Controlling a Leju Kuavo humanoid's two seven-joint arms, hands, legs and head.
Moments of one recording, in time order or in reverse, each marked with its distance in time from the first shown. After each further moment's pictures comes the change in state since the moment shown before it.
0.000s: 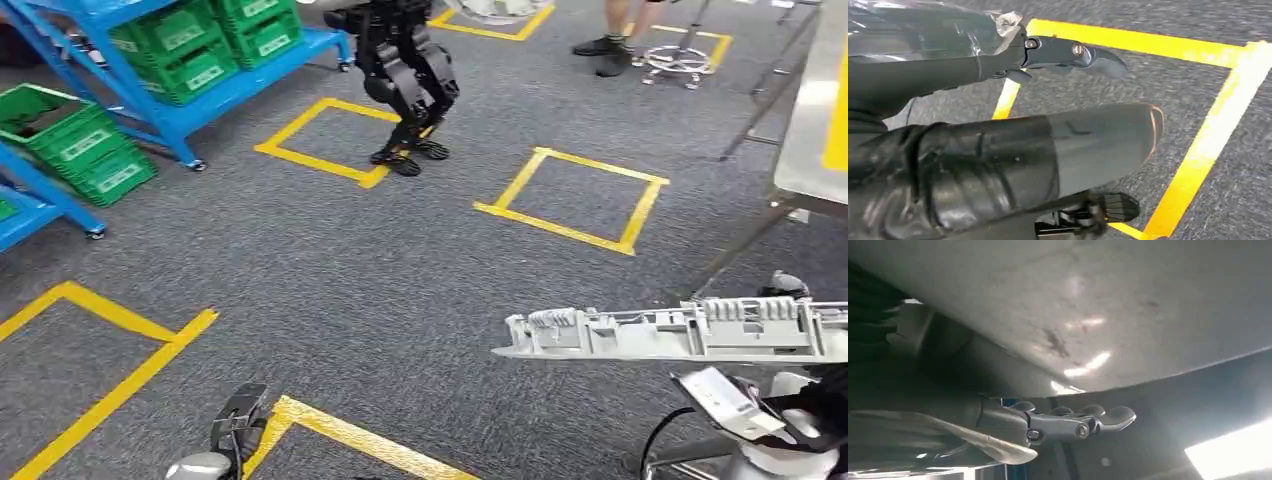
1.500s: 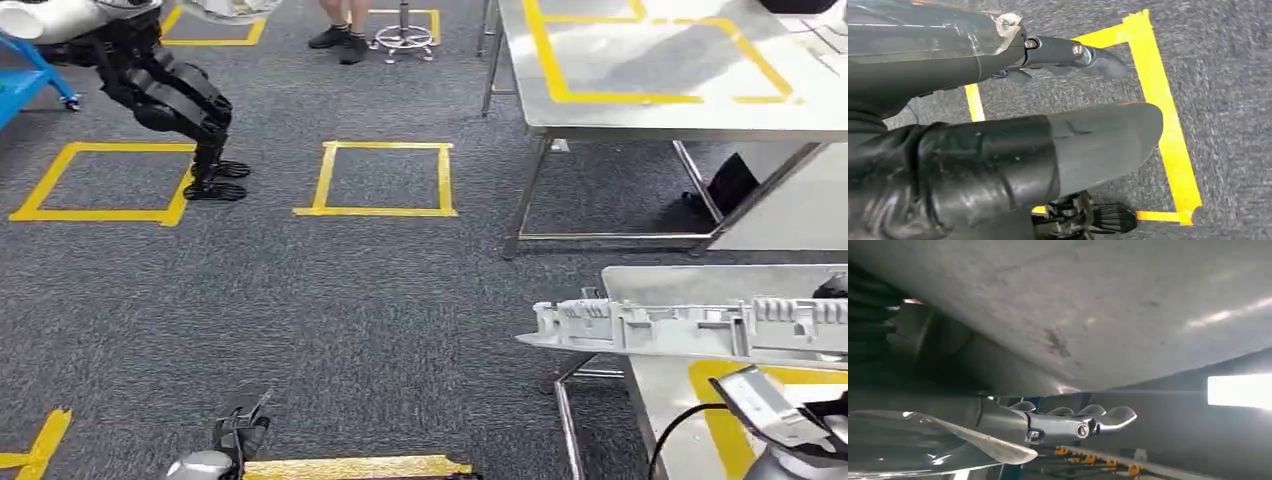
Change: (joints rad) left arm 0.001 -0.010 -0.004 0.003 -0.013 -0.012 -0.014; right arm -0.039 0.001 -0.051 -0.047 -0.003 0.000 0.000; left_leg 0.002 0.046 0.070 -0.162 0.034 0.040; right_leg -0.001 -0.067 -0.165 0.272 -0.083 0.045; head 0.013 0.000
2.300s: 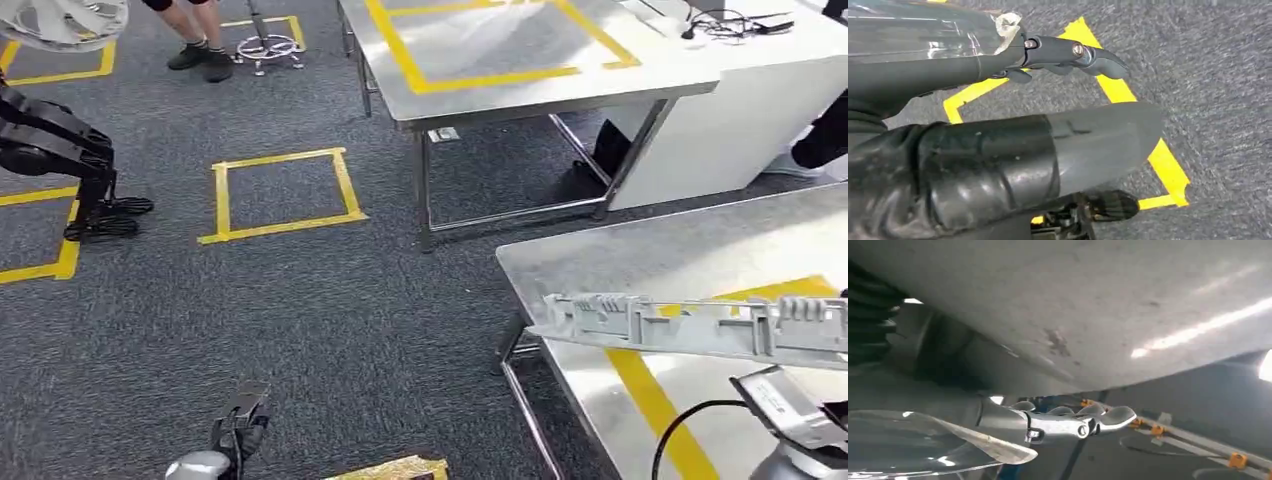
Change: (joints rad) left arm -0.006 -0.002 0.001 0.000 -0.002 0.000 -0.013; right arm -0.009 0.003 -0.040 -0.027 -0.021 0.000 0.000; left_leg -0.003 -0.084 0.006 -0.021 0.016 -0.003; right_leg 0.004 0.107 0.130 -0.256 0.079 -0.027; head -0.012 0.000
